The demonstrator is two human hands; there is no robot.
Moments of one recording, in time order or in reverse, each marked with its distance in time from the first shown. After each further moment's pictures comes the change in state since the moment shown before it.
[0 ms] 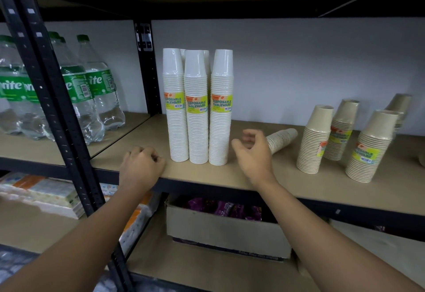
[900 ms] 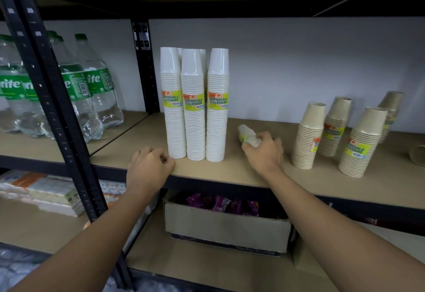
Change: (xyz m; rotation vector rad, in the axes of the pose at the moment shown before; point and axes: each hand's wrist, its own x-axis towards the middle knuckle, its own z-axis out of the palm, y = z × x) left_hand -0.024 0.024 0.000 -0.029 -0.008 0.076; right_hand 0.015 0.010 -0.028 -0.505 0.011 0.146
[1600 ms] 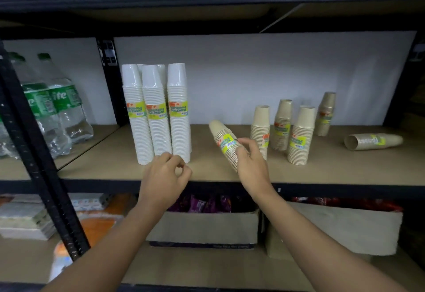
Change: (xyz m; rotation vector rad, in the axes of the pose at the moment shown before) left_hand -0.060 0.098 0.008 -0.132 0.128 0.405; right_hand -0.068 0.026 -0.079 0.456 0.026 -0.043
